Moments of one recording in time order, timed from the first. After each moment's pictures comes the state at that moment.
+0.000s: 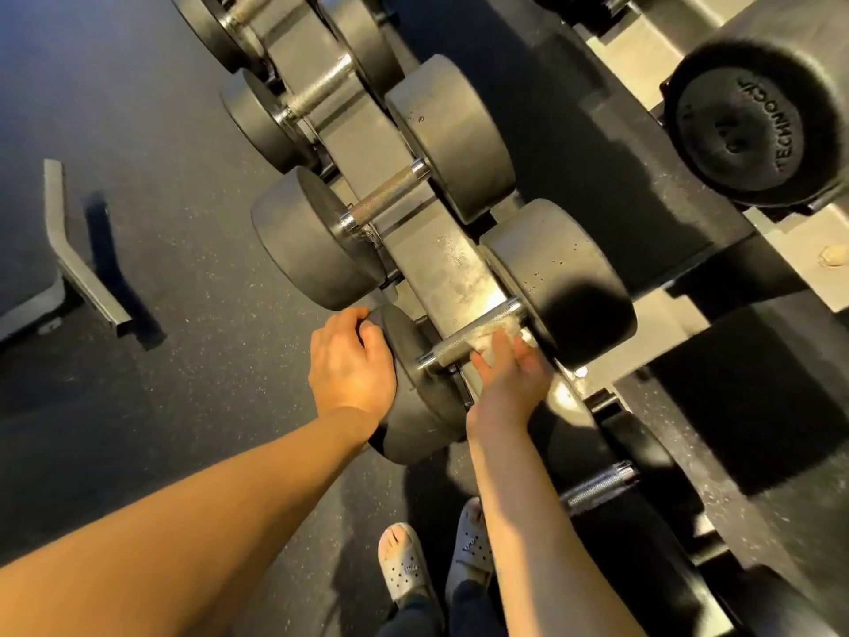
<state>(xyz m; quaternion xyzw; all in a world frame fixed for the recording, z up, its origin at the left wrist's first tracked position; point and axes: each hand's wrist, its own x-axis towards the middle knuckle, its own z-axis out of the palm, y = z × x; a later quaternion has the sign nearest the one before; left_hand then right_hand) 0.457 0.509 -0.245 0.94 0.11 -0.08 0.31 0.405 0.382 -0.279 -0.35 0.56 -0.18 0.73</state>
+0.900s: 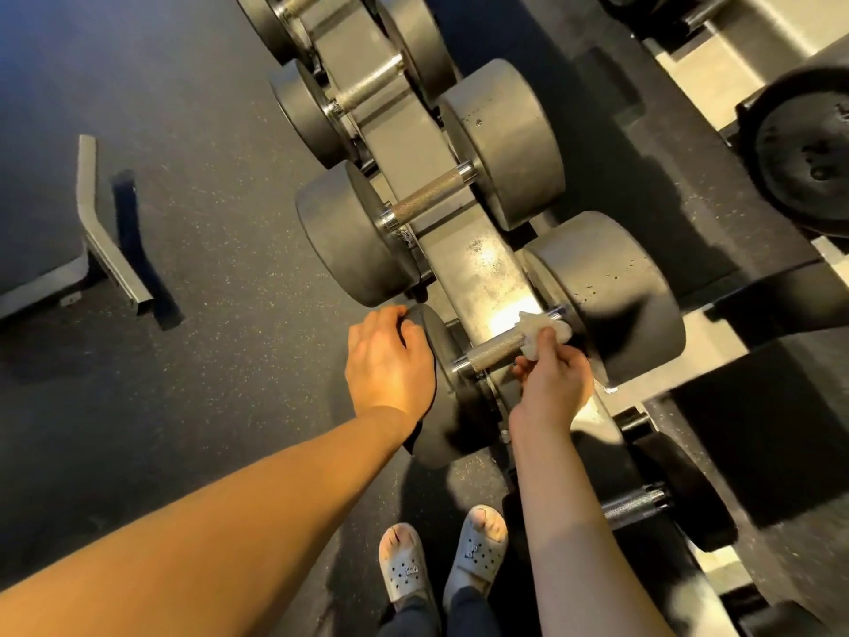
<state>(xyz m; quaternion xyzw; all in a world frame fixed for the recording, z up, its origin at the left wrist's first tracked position) 0.455 0.511 -0.244 0.94 0.11 -0.09 0.31 0.411 0.374 -0.277 -0.41 0.58 -0.13 0.69</state>
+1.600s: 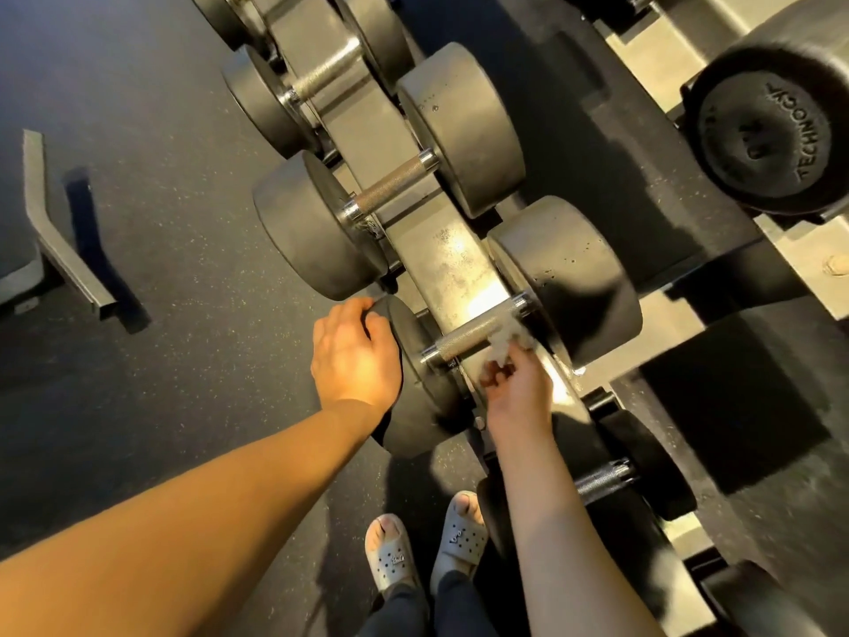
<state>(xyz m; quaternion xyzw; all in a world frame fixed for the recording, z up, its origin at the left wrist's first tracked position) 0.457 0.510 -0.246 0.94 0.12 -0.09 0.30 0.391 0.359 -0.292 -0.26 0.57 -0.07 0.78</state>
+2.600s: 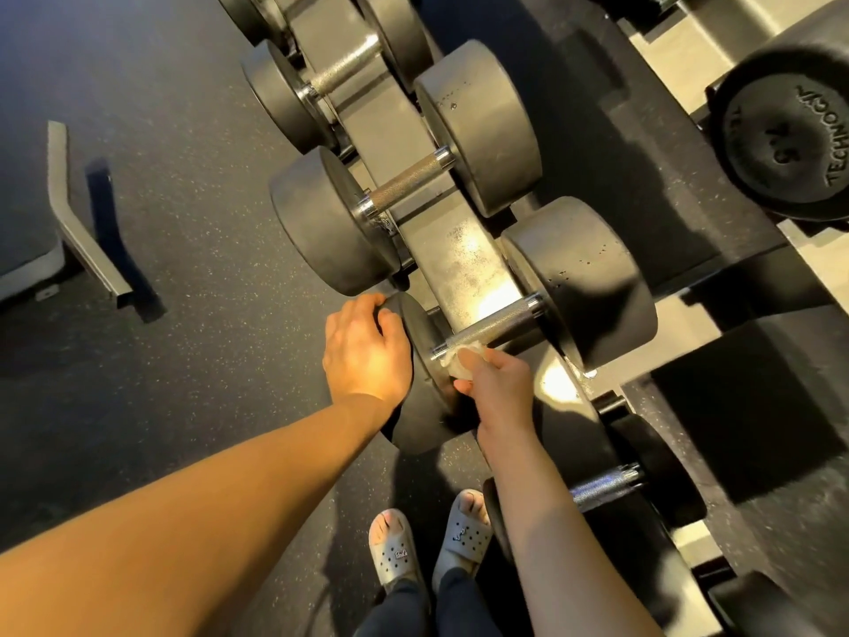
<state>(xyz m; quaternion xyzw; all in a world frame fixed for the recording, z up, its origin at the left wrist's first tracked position) 0.458 0.510 -0.246 0.94 0.12 -0.09 0.30 0.395 0.391 -0.251 -0.50 0.52 0.08 0.69</state>
